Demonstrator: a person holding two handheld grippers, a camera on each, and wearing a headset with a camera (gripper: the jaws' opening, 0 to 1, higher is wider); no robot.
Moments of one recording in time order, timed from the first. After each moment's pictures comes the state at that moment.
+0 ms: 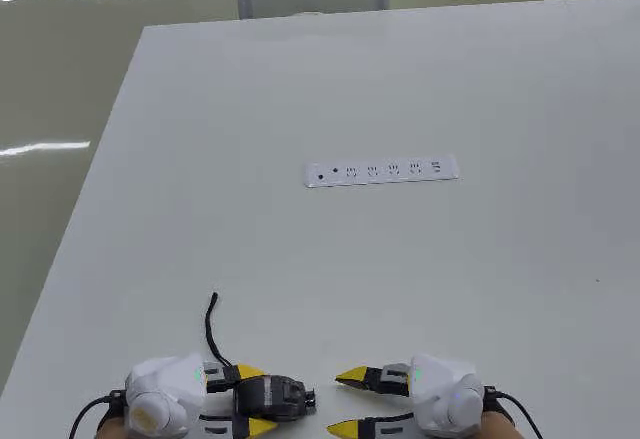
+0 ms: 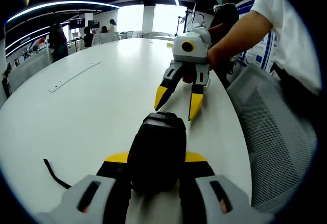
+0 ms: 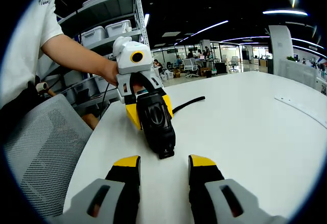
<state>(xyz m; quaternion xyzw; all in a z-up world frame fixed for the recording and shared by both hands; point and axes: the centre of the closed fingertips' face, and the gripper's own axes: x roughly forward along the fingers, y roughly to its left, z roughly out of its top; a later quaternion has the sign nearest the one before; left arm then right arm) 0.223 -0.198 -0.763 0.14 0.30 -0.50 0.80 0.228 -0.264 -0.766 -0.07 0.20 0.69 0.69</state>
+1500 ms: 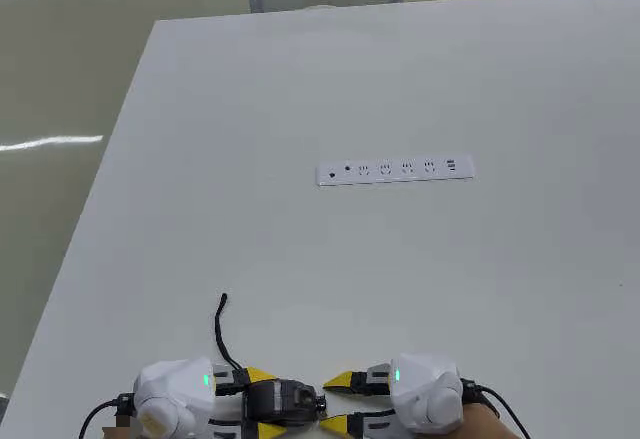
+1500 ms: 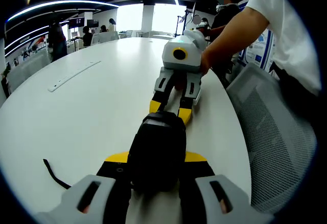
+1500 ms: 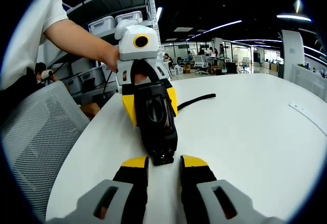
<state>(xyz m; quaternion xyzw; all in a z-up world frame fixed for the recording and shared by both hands) 0.223 -0.197 -0.764 0.14 0.30 -0.51 0.80 0.228 -0.238 -0.784 -0.11 0.19 0.72 0.66</state>
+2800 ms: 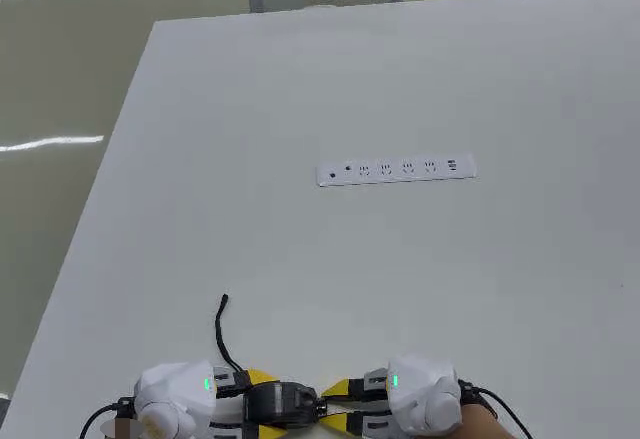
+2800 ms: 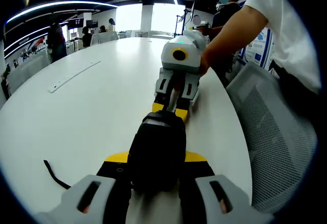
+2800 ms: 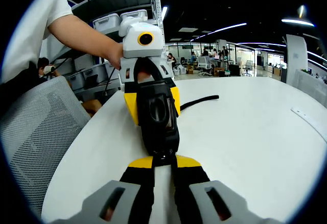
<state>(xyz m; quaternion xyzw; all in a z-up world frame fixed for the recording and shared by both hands) 0.223 -0.198 -0.763 0.14 0.30 -0.51 0.80 0.226 -0.237 -0.786 -0.13 0.17 0.73 0.65</state>
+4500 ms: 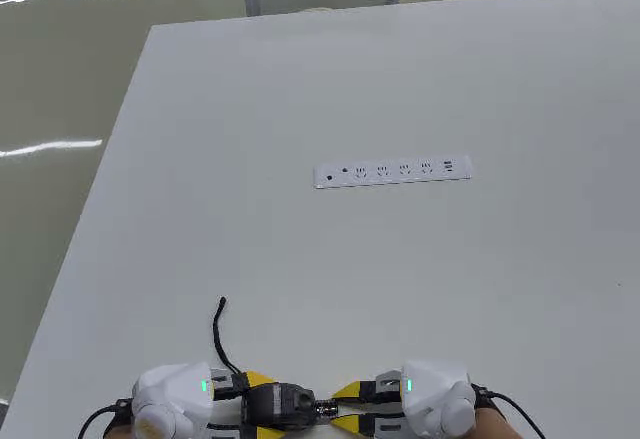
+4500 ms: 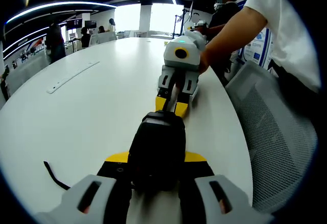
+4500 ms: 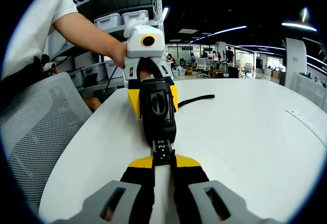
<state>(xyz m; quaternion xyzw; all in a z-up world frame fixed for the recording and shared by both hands) 0.223 -0.198 -0.764 0.14 0.29 -0.51 0.79 0.230 -0.256 -0.786 -0.13 0.16 0.72 0.66</state>
